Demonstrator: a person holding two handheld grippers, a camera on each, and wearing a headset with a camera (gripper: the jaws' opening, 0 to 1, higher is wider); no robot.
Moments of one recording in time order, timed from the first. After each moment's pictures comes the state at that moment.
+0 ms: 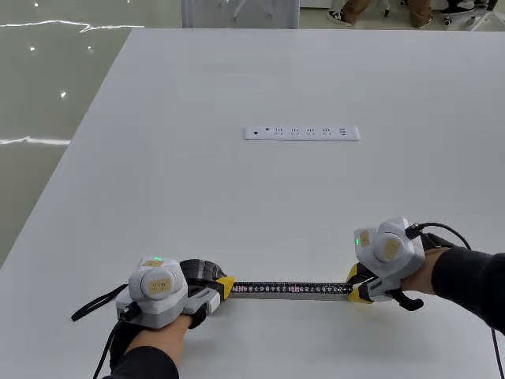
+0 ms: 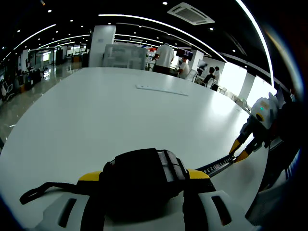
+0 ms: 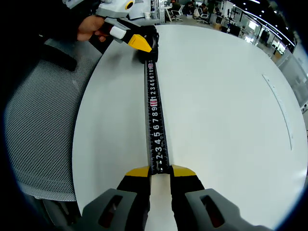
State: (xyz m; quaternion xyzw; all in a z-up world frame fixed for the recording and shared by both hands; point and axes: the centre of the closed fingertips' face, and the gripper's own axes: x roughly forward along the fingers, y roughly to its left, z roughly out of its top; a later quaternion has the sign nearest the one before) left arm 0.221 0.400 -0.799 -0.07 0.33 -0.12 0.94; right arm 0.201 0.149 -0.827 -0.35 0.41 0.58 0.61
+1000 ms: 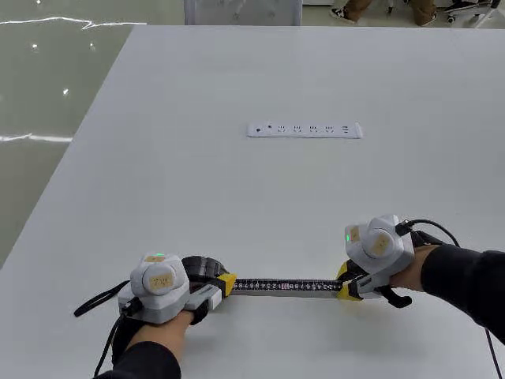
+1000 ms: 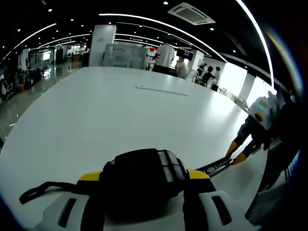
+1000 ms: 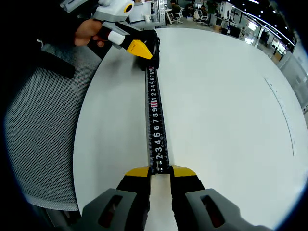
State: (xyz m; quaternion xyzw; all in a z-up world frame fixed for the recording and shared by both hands) left arm 0.221 0.400 -0.799 -0.07 0.33 -0.12 0.93; right arm 0.199 0.172 -0.828 -0.34 0.41 0.58 0.61
